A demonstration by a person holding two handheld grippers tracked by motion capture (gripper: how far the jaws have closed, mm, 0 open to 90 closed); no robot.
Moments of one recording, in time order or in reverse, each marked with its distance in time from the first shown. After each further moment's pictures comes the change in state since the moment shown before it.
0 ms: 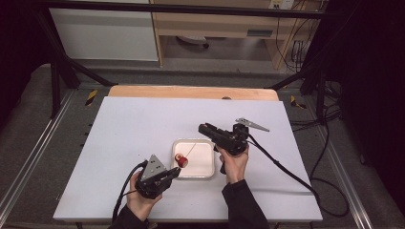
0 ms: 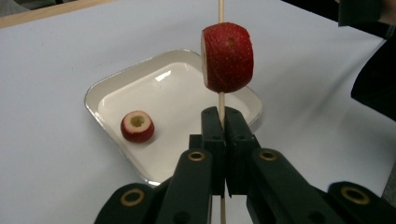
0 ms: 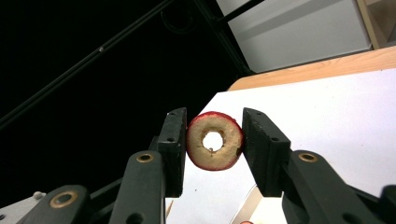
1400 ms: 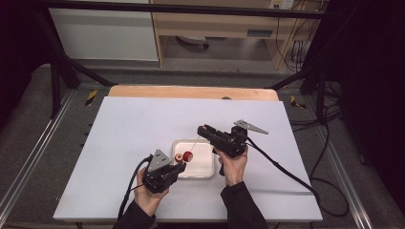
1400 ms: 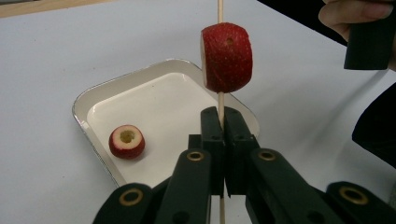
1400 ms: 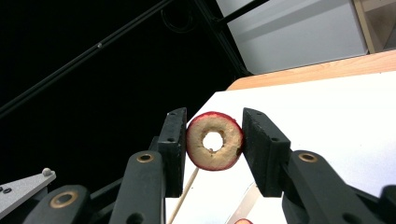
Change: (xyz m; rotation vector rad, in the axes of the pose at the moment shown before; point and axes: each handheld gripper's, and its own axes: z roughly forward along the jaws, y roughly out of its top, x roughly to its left) left arm 0.001 0.010 0.013 -0.004 0.001 -0.086; right arm 0.003 -0.007 0.000 0.001 -0.007 -0.032
